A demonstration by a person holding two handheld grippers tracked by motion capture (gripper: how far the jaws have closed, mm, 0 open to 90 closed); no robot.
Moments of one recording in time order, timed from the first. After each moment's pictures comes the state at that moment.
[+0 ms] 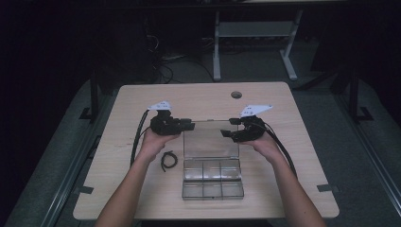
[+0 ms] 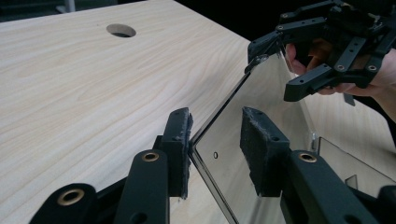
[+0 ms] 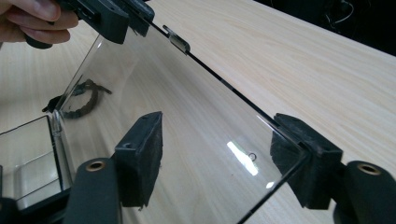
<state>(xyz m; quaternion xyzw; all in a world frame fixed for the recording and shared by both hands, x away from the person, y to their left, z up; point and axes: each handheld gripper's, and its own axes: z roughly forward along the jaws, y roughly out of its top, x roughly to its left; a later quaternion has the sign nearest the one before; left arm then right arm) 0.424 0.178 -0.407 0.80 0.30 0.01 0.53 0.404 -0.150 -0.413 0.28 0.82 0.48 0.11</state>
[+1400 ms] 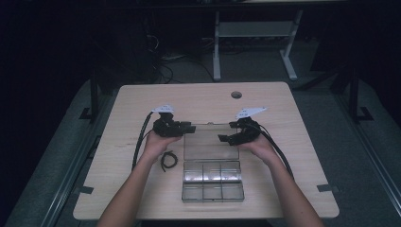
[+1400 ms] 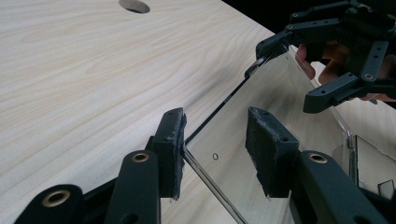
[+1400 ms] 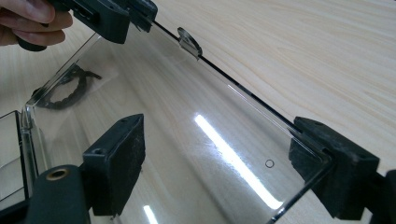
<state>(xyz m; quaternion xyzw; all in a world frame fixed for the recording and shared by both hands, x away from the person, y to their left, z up) 0.433 0.176 -0.432 0.79 0.33 0.00 0.51 0.414 -0.142 -0.436 0.32 0.83 0.46 0.08</state>
